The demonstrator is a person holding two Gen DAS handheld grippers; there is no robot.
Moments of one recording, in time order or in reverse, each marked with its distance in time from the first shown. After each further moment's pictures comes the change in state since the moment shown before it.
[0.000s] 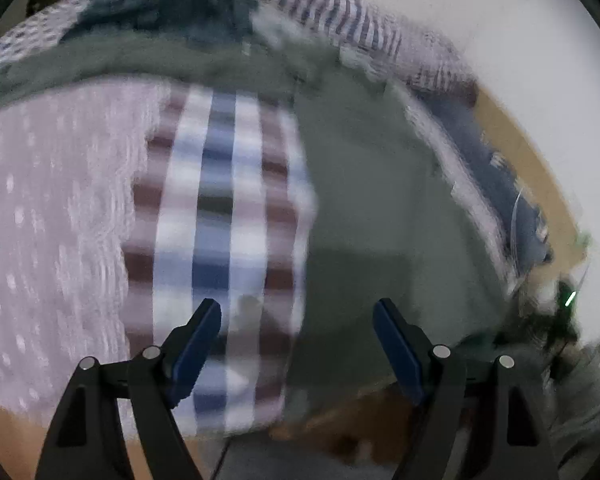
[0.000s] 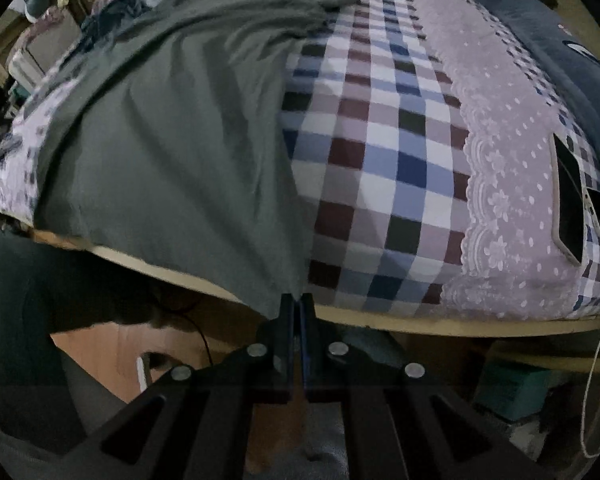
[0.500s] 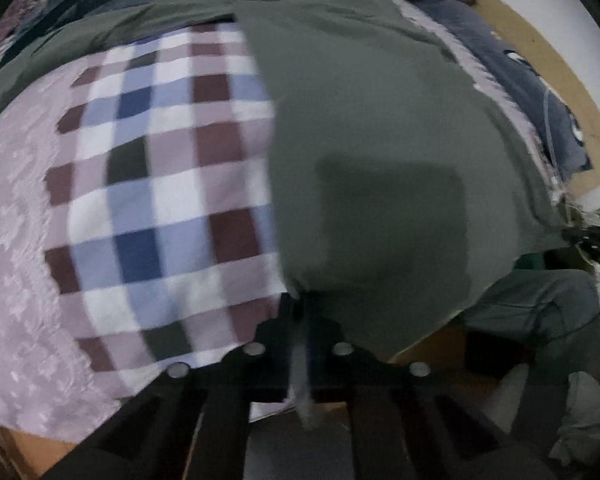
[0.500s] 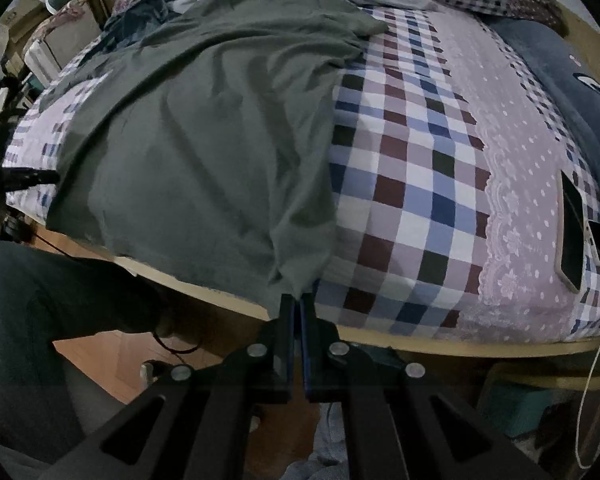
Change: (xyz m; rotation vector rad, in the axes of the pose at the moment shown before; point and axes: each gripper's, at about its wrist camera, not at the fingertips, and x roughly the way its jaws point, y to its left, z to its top) left arm 0.049 -0.041 0.000 0.192 0.204 0.121; right arm -0.006 0.029 0.002 -0.060 -0.037 -0.024
